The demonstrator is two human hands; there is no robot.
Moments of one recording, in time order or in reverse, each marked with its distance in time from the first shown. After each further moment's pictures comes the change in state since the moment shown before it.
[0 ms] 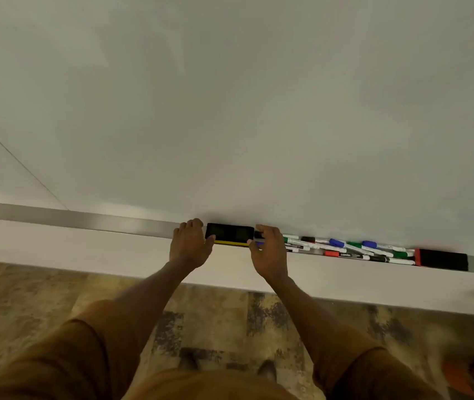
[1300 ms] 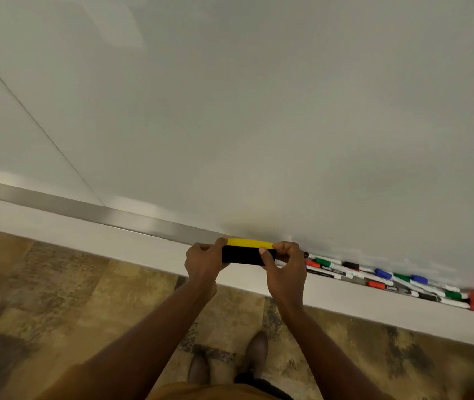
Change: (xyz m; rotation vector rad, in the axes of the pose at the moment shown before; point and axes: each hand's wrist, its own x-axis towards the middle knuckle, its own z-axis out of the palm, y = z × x) left_hand -0.001 -0.040 -0.025 -1.201 0.135 -0.820; right_hand -0.004 -0.090 0.038 0.309 0.116 0.260
